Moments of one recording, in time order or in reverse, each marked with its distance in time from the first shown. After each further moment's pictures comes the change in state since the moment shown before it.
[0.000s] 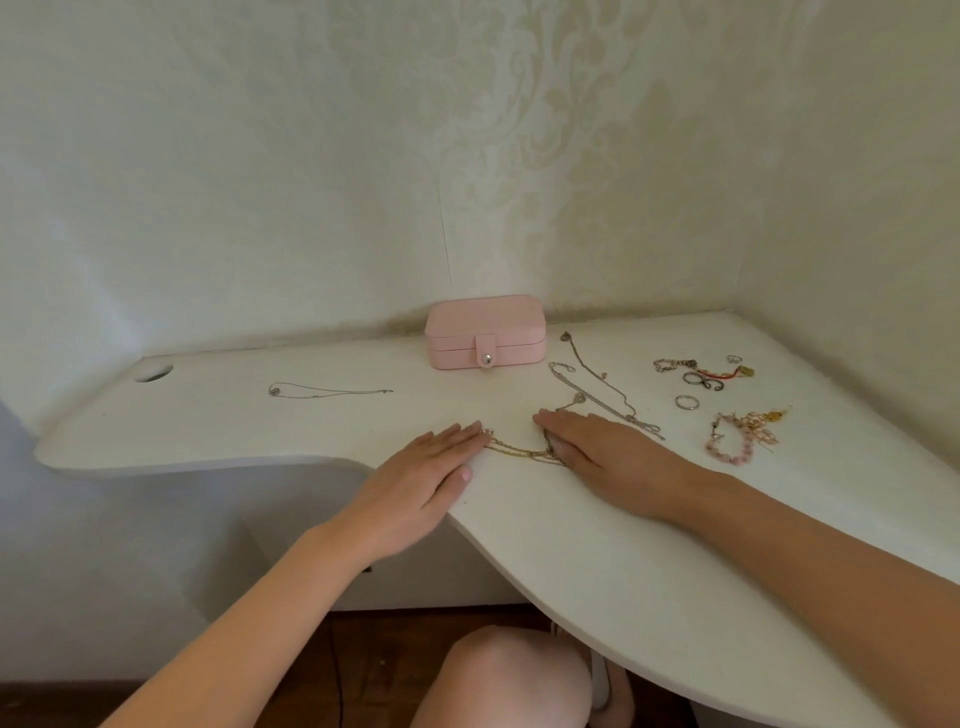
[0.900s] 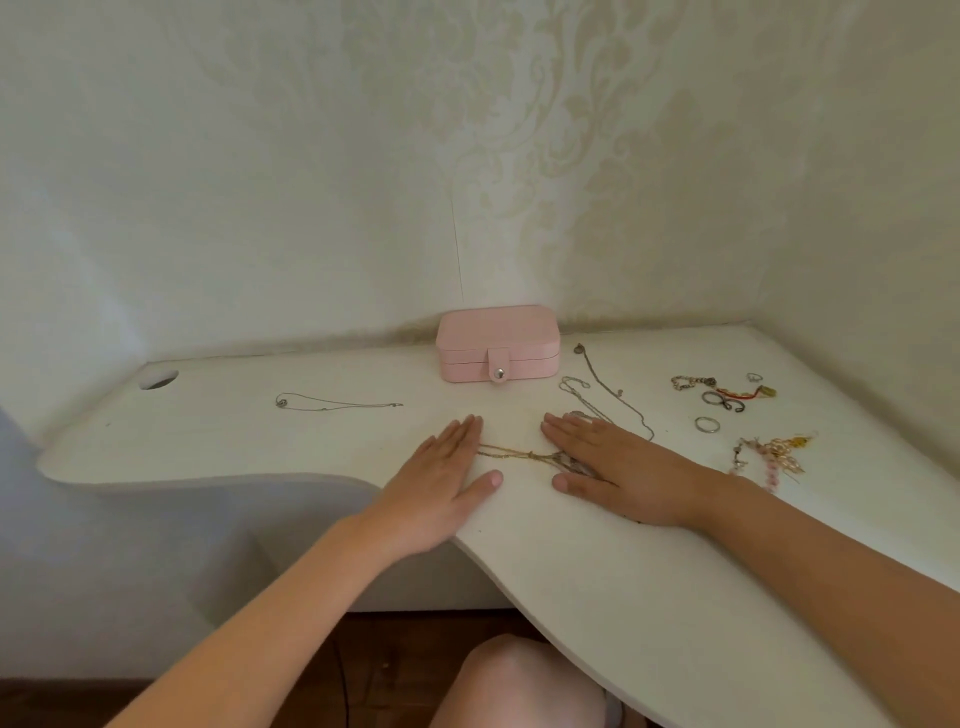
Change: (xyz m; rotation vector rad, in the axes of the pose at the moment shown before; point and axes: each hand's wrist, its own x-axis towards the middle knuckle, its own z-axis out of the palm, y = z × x) left_hand 0.027 0.002 -0.008 0.040 -0.168 -0.231; right_hand 0.022 0.013 -0.010 -0.151 -0.185 -0.093
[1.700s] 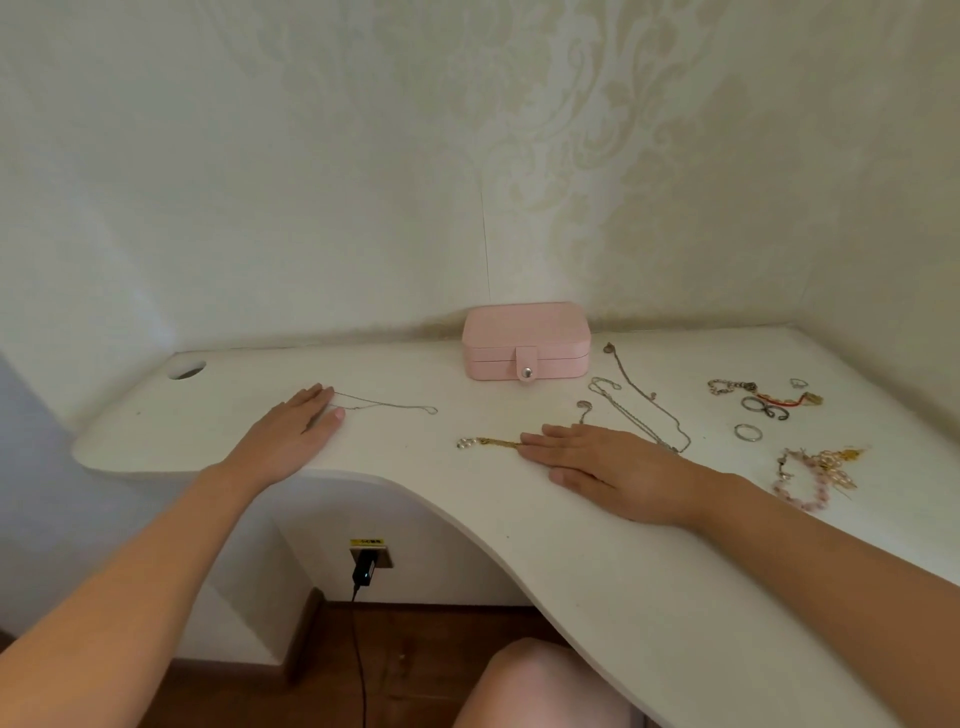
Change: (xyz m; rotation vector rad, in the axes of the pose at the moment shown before) left_hand -0.014 -0.173 -0.054 -0.050 0.200 -0.387; right_hand 0.033 -0.010 0.006 0.019 0.064 -0.230
